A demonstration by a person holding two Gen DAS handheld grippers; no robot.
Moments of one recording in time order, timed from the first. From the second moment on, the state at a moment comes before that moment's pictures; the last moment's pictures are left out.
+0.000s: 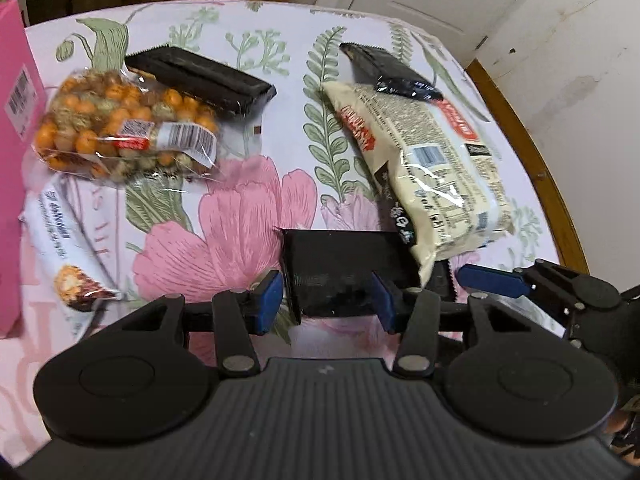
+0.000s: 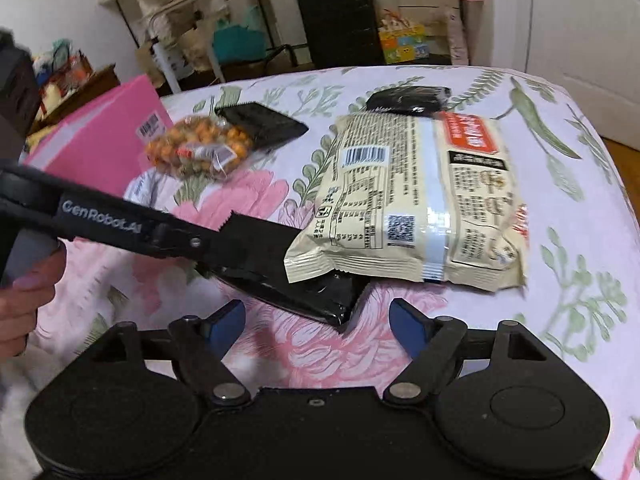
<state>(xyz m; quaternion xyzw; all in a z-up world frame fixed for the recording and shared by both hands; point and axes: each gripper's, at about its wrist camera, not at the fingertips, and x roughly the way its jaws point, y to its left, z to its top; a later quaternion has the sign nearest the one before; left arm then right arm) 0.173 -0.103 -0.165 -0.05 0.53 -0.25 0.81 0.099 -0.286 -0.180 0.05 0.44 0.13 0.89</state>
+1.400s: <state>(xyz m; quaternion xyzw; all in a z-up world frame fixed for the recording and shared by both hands) 0.106 -0.003 -0.074 -0.08 0.55 -0.22 0.80 0.054 -0.195 -0.093 0.11 0.44 0.18 0.87</state>
